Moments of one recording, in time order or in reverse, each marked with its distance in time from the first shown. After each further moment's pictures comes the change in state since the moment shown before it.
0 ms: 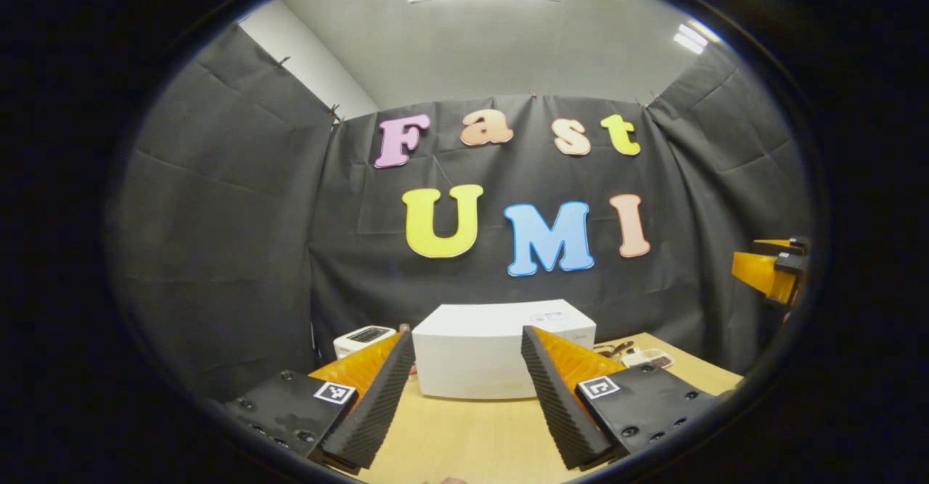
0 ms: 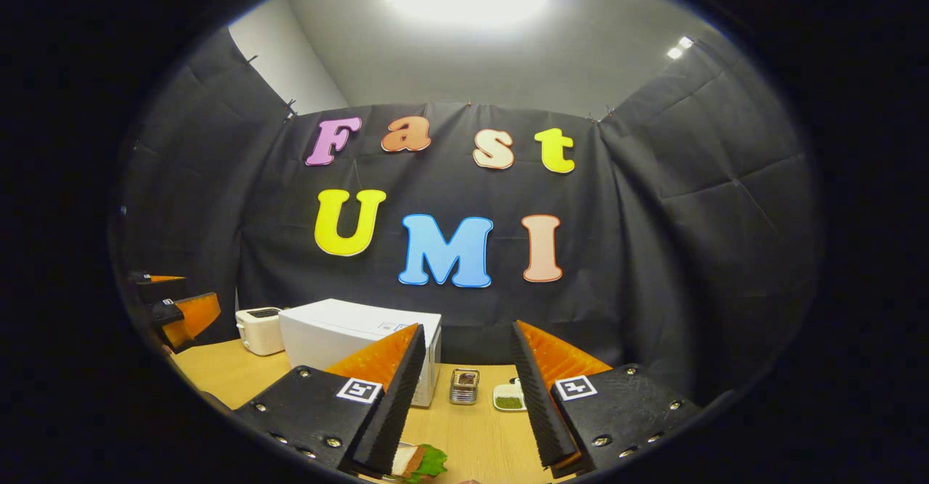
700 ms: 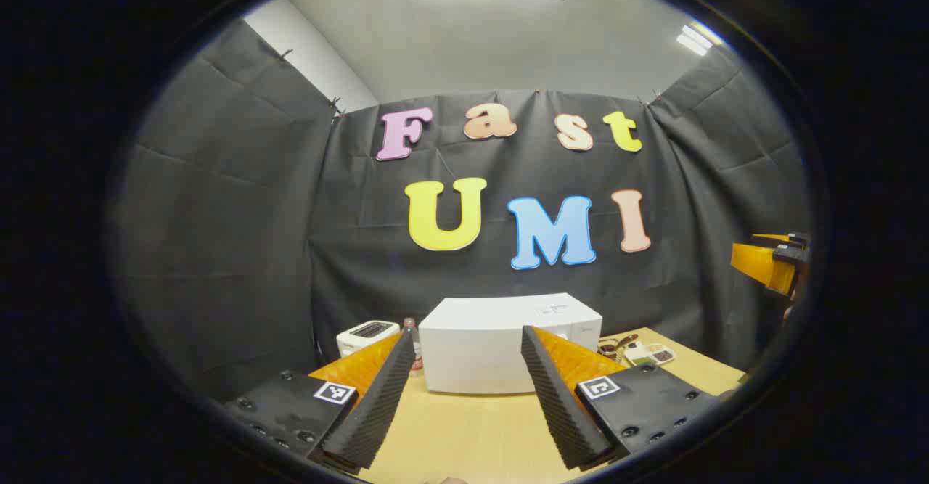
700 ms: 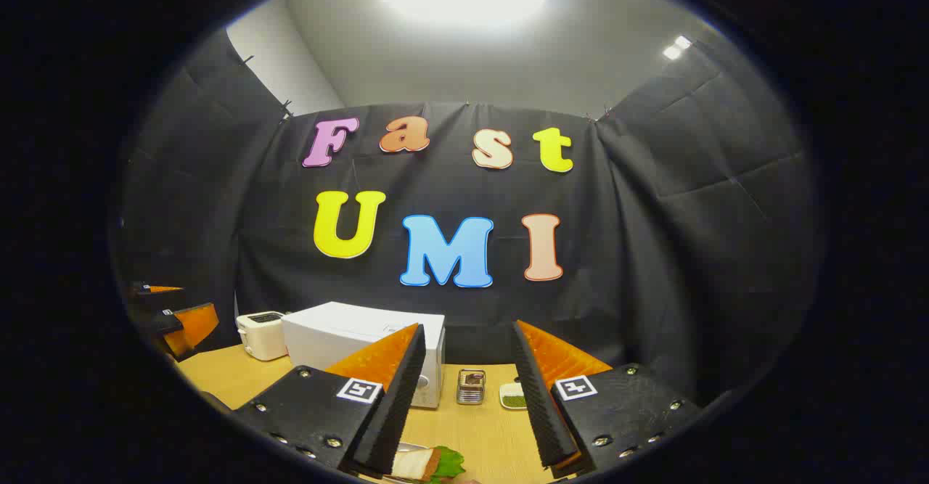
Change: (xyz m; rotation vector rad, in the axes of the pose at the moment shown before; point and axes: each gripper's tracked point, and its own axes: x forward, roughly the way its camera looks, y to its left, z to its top) left arm -0.001 0.026 -0.013 0.000 0.027 -0.025; right arm -0.001 0.021 0.005 0.007 0.000 -0.038
